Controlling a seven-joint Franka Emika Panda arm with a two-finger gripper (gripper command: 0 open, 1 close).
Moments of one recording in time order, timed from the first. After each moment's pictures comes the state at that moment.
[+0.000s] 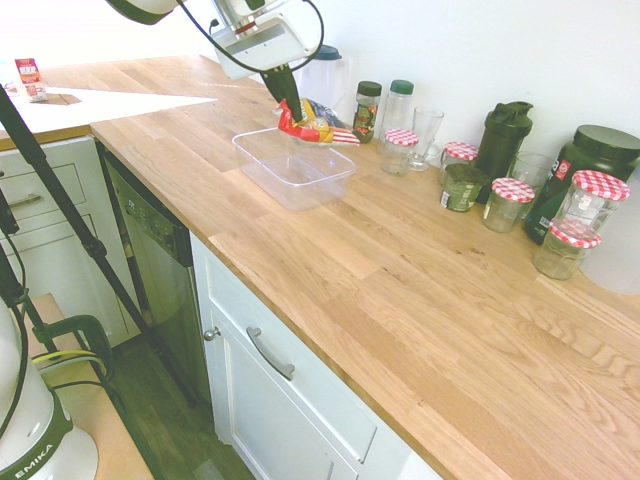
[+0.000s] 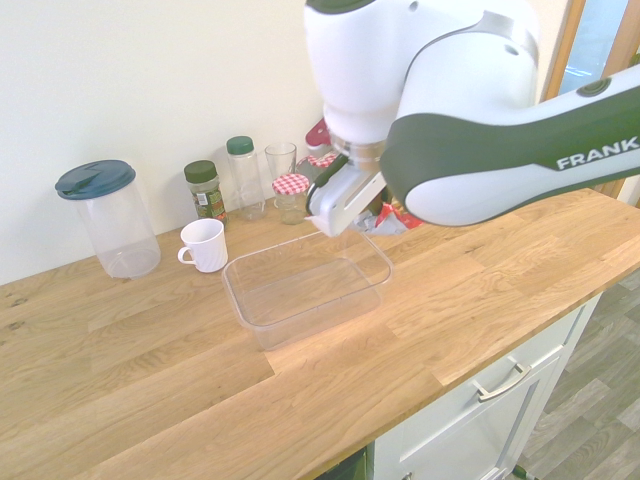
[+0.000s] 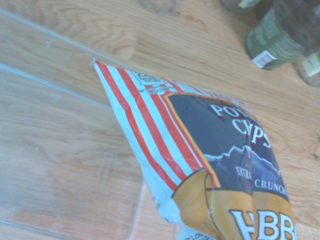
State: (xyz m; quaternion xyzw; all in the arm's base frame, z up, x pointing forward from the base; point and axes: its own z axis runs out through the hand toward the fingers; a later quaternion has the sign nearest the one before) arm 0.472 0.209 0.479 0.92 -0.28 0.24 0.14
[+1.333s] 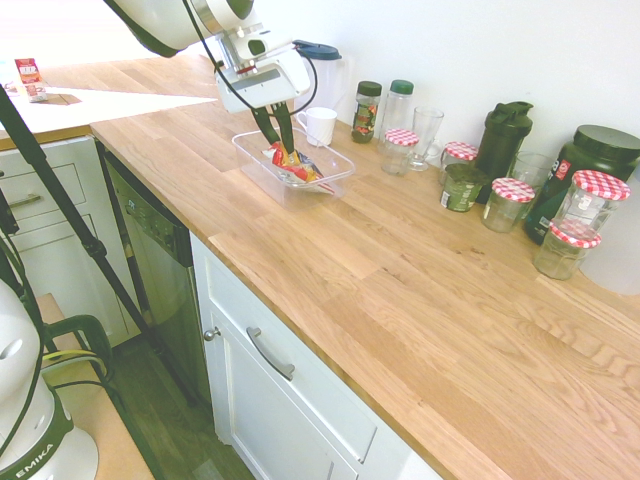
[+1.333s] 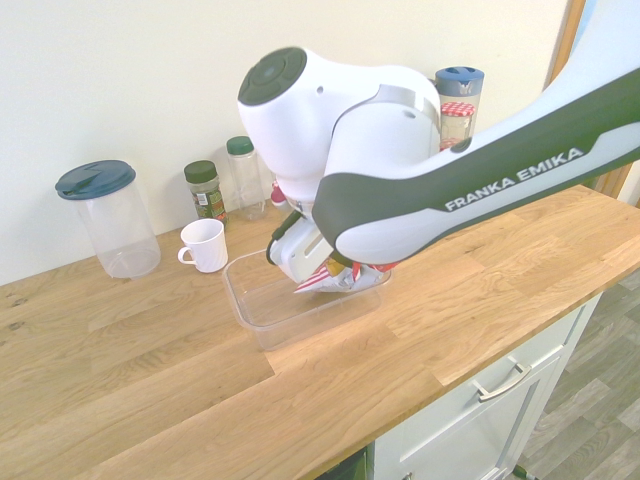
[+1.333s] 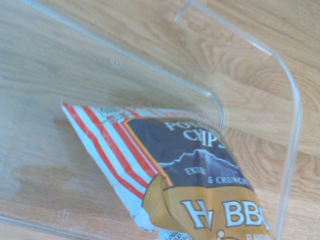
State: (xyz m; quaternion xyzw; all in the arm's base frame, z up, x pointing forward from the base) arm 0.500 0.229 0.455 0.92 -0.31 0.20 0.13
